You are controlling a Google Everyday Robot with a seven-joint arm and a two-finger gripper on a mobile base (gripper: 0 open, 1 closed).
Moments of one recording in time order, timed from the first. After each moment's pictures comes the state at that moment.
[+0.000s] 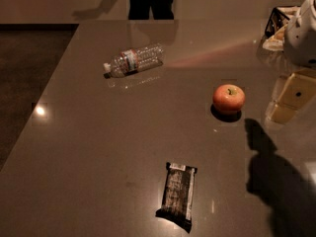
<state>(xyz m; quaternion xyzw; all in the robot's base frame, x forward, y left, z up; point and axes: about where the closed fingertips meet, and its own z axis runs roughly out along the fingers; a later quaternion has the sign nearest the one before) 0.438 -0.216 0.979 -0.60 0.78 -0.04 0.16</state>
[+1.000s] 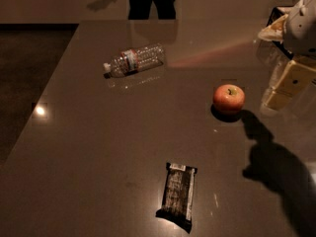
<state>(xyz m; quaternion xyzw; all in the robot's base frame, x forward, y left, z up) 0.466 -0.215 0.984 -0.61 0.76 -0.01 0.21</state>
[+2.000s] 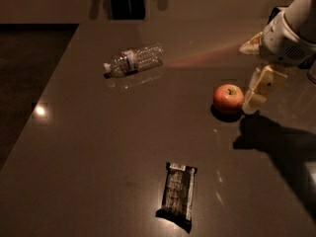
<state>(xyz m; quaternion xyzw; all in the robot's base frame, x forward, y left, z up) 0.520 -0.214 0.930 -0.62 0.76 0.04 0.21</state>
